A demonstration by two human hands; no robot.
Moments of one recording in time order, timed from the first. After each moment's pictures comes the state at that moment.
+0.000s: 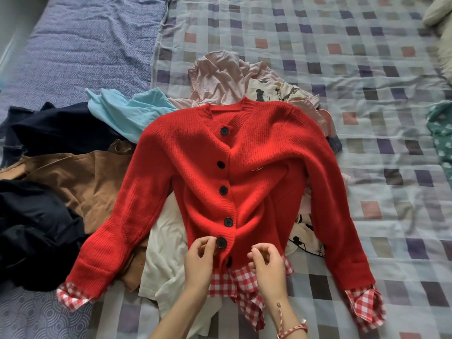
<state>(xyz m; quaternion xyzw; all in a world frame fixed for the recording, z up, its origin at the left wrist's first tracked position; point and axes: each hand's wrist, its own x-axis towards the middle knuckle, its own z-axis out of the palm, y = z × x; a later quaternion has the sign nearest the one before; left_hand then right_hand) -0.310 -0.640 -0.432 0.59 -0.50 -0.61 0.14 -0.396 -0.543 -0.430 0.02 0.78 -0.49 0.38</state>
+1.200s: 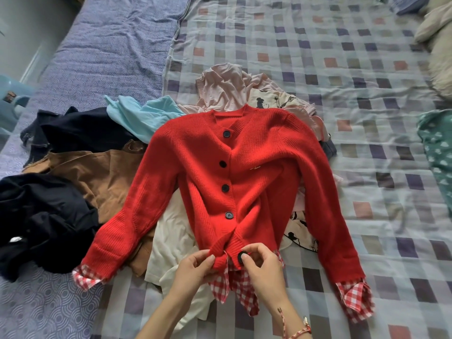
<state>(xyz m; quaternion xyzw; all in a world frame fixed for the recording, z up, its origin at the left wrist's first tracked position) -0.267 -0.626 -0.393 0.52 -0.42 -0.75 0.04 -0.384 -0.520 -0.399 -0.13 0.79 -0.47 0.37</state>
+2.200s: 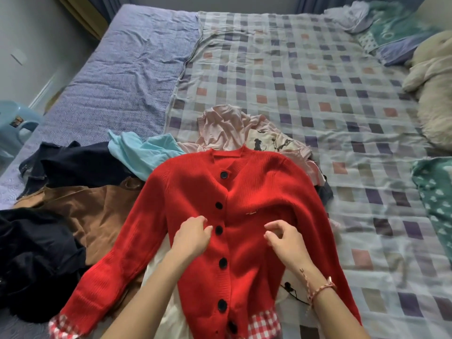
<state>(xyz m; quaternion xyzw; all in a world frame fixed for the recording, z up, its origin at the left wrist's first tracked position) -0.379 -0.744 -0.389 0.47 -0.82 -0.30 -0.12 -0.528 -0.584 -0.372 -0.20 0.85 -0.36 0.34</state>
